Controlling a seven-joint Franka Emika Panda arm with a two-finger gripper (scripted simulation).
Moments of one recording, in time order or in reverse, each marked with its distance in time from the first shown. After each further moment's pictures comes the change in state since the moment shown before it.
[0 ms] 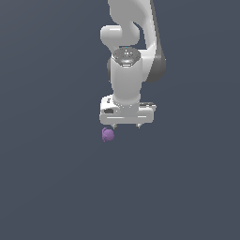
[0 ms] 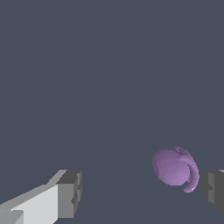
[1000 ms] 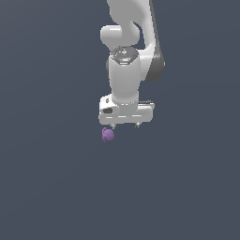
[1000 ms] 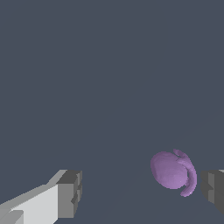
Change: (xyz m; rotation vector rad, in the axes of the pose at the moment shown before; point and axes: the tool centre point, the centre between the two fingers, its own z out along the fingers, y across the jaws) arm -0.002 0.003 -0.001 0.008 0.018 -0.042
